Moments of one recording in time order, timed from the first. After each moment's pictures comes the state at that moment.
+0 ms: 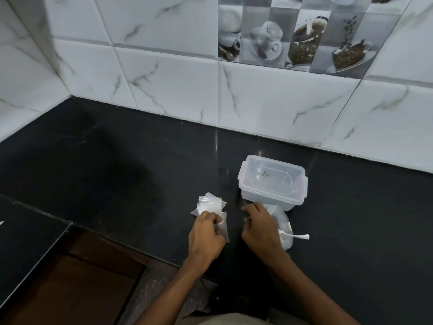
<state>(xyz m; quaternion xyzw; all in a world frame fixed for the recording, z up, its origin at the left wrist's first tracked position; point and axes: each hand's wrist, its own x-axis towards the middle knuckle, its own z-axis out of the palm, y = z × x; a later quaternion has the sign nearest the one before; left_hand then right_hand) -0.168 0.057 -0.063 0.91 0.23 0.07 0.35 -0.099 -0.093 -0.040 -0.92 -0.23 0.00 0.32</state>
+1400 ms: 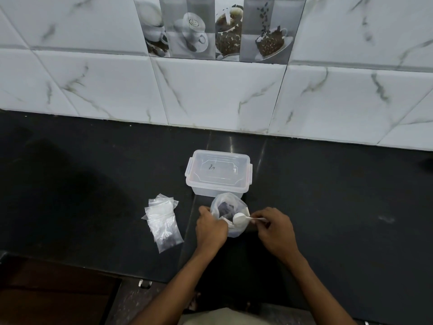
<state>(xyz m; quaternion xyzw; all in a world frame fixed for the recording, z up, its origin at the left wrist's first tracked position) -0.108 -0.083 -0.040 0.80 0.34 -0.04 0.49 -0.079 -0.263 -0.064 -0.91 -0.13 -0.05 0.39</state>
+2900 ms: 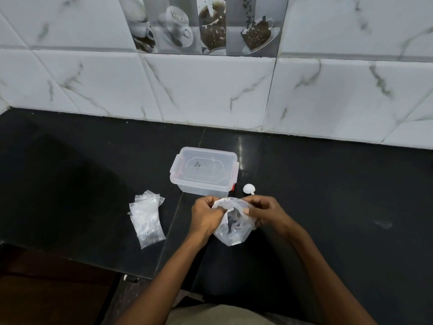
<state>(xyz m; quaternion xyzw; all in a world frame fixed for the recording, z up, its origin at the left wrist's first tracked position) -0.077 -0.117 -0.039 0.74 0.28 -0.01 0.61 -0.025 -0.307 -0.024 -0.67 -0.11 0.32 0.66</state>
